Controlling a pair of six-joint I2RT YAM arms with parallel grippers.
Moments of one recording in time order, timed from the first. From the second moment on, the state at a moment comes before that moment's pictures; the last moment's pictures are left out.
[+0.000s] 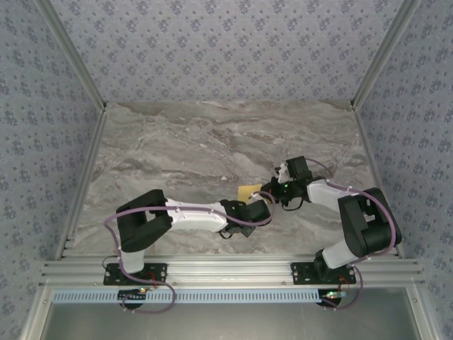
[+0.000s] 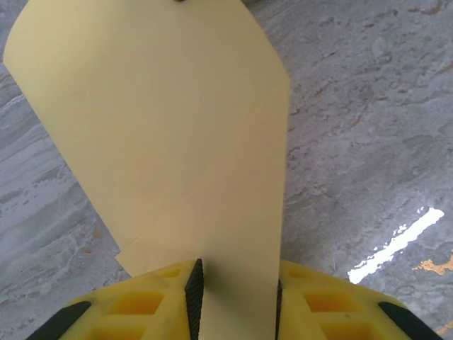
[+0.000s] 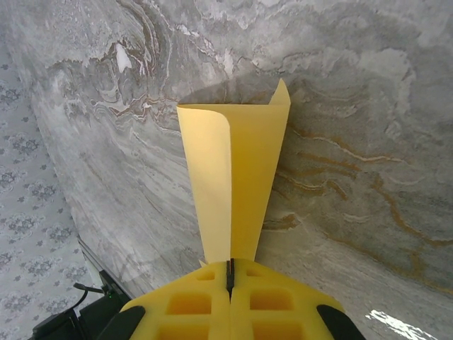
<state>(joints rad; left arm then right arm) -1.27 1.87 1.13 -0.43 -0.36 -0.44 0.30 1.51 0.64 -0.16 -0.69 0.74</state>
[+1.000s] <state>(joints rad) -1.15 1.78 0.97 -0.19 -0.08 -0.54 0.11 1.13 0.60 -0.29 -0.61 0.54</state>
